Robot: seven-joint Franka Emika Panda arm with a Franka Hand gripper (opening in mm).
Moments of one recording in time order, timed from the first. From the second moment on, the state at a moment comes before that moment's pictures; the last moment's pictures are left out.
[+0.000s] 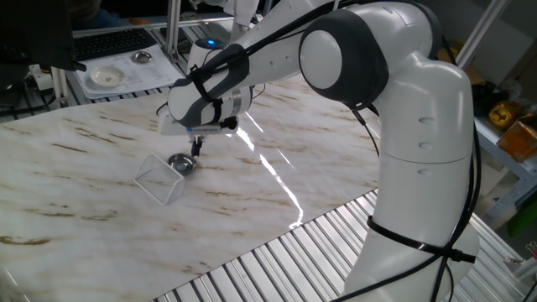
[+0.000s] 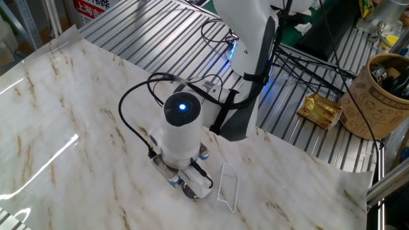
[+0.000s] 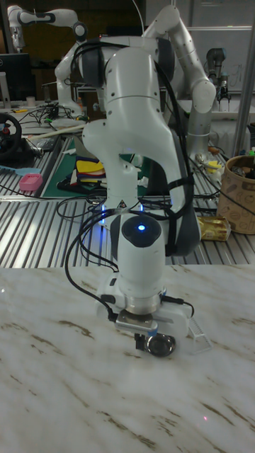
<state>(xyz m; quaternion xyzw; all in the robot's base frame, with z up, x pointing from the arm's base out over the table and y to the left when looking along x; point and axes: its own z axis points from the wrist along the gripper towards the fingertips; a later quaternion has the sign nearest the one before) 0.580 0.046 0.073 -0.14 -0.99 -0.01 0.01</state>
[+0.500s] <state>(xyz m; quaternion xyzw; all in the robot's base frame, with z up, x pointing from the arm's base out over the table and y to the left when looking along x) 0.591 0.033 0.069 -0.12 -0.99 -0.01 0.01</state>
